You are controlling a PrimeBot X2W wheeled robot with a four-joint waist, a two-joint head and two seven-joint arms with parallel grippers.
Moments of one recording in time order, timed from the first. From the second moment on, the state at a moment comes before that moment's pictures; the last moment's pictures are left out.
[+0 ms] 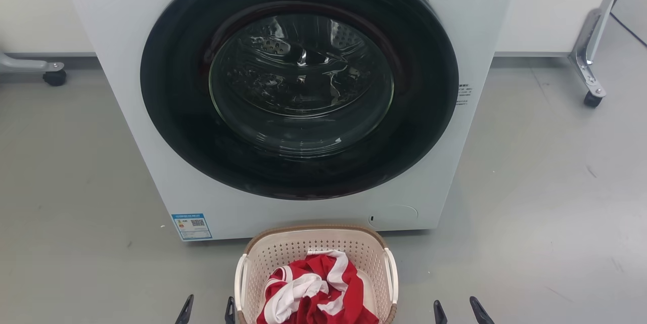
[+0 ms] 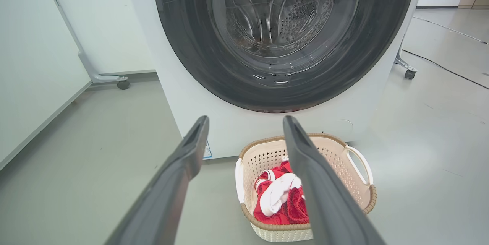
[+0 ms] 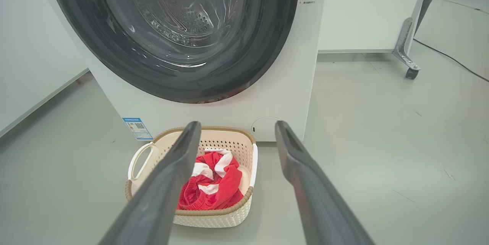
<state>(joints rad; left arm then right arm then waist) 0.05 0.08 -0.24 0.28 -0.16 0.12 -0.25 0.00 -0.05 0.36 0.33 0.22 -0.12 -0.25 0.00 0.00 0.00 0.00</state>
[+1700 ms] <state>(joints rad) -0.60 0.05 -0.16 0.60 -0.20 0.09 -0.23 -0.66 -0.06 0.32 0.60 0.26 -0.09 -0.25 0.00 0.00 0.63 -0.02</state>
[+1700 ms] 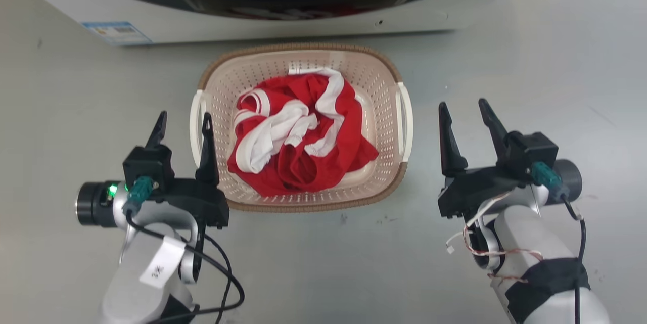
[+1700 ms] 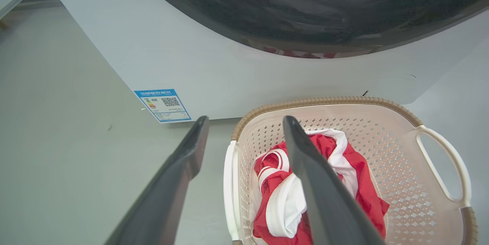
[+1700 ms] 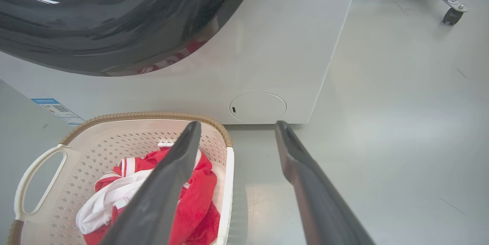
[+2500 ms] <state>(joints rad) -0.86 0.05 -0.14 0.82 -0.24 0.07 -0.21 -0.93 -0.06 0.42 0.80 0.36 -0.09 -0.26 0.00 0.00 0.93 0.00</state>
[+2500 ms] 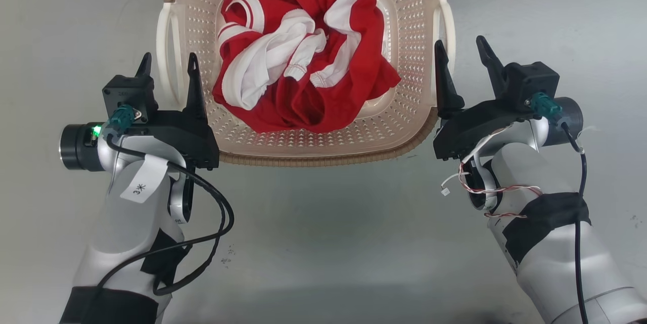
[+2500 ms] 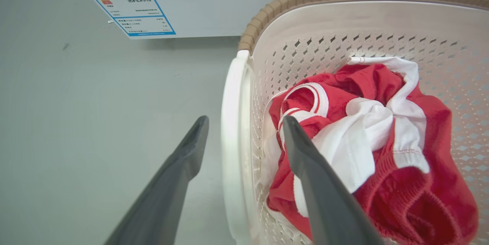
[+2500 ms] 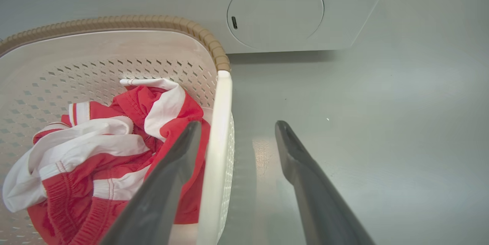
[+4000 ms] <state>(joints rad) -1.06 0.03 -0.21 1.10 -0.23 0.02 -0.19 -1.11 -0.07 0.64 0.98 0.59 -0.13 -0.23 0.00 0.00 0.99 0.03</state>
